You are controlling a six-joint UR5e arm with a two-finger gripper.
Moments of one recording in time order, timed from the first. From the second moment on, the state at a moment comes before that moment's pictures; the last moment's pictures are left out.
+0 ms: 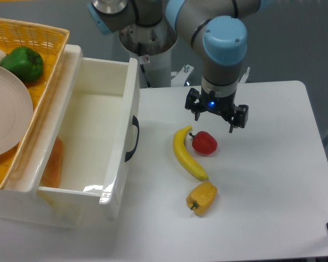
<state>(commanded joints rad) 2.62 -1.81 -1.55 -1.33 1.57 0.98</state>
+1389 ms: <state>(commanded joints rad) 2.62 -1.90 -1.61 -1.32 1.47 0.69</state>
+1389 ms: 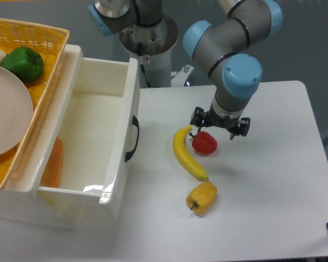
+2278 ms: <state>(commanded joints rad) 2.53 -1.91 -1.59 -1.32 1.37 0.57</state>
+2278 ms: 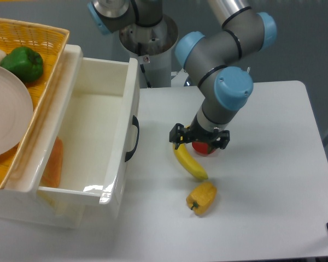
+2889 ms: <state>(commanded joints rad) 2.49 -1.90 -1.59 -1.32 1.28 0.53</state>
